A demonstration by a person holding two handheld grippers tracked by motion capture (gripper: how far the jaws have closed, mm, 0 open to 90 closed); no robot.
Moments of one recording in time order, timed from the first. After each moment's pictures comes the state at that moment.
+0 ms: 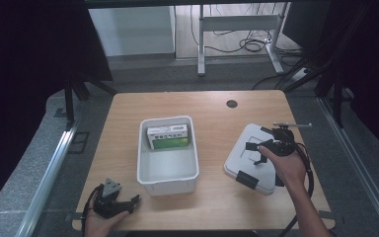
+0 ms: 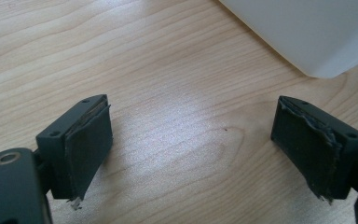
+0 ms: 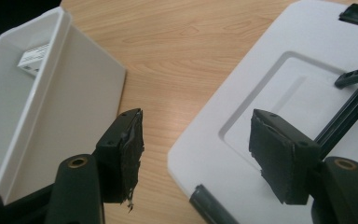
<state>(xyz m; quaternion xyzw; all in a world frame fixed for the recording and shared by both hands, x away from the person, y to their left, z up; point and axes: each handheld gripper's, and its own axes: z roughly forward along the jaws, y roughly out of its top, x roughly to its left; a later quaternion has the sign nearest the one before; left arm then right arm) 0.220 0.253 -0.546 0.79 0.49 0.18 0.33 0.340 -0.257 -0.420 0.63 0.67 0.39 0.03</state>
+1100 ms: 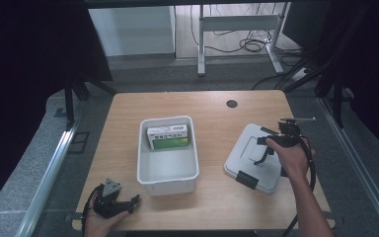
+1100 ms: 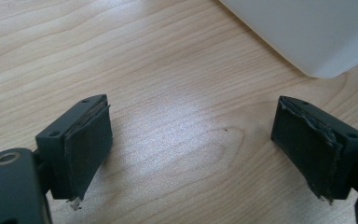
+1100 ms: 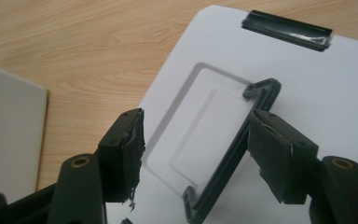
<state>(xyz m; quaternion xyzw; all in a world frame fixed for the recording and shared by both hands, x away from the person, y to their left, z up) 0.221 0.253 -0.545 0.79 0.48 0.18 0.33 0.373 -0.286 -0.438 0.70 0.64 0.31 0.07</state>
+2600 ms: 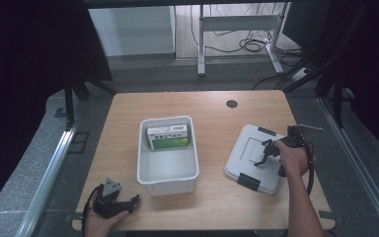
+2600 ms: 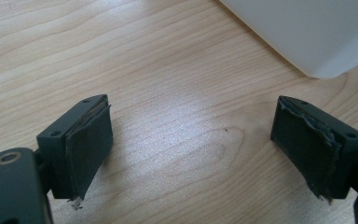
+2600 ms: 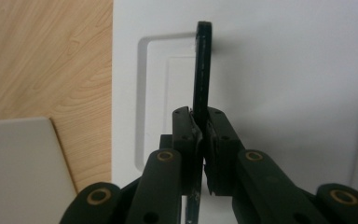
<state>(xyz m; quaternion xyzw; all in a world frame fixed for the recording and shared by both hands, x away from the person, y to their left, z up) 0.220 0.253 -0.545 0.79 0.49 0.18 0.33 0.383 -0.312 -0.469 0.82 0.50 0.28 -0.08</state>
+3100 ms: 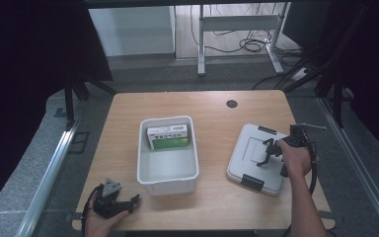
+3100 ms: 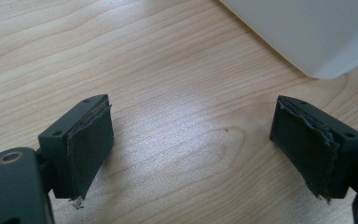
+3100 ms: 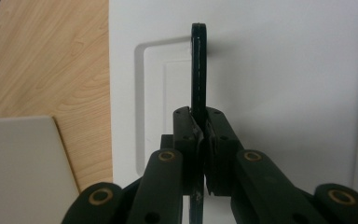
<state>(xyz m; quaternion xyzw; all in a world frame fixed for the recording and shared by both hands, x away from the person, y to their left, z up) 0.220 0.253 -0.545 0.79 0.49 0.18 0.33 0.378 -0.314 -0.457 0.81 0.50 0.28 -0.07</state>
